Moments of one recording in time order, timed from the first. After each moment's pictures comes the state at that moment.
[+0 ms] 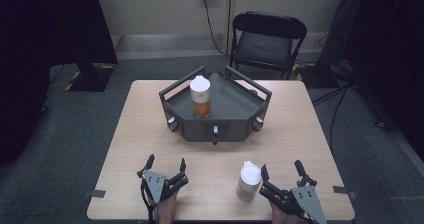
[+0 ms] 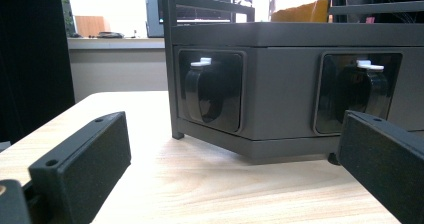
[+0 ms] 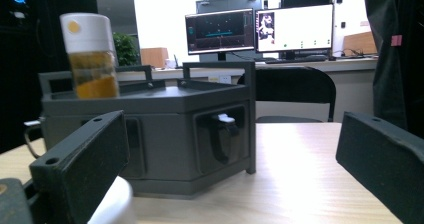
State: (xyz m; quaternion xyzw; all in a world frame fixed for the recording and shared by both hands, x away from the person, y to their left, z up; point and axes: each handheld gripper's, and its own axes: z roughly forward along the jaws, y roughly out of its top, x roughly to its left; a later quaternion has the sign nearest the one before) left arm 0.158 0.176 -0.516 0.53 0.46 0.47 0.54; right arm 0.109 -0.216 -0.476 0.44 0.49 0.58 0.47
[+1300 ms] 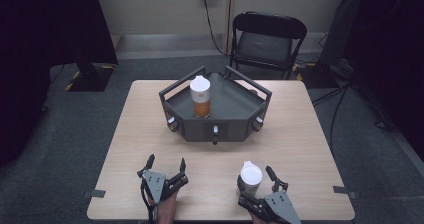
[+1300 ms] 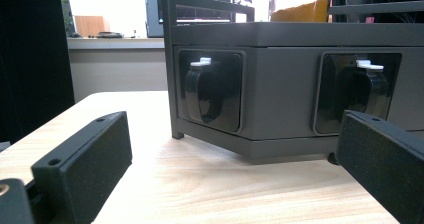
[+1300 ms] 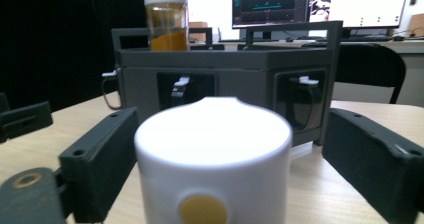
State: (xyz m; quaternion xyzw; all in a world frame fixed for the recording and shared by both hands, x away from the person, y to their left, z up) left arm 0.158 0.176 -0.516 0.53 0.46 0.47 0.54; right arm 0.107 -0.194 -0.486 0.41 0.57 0.58 0.41
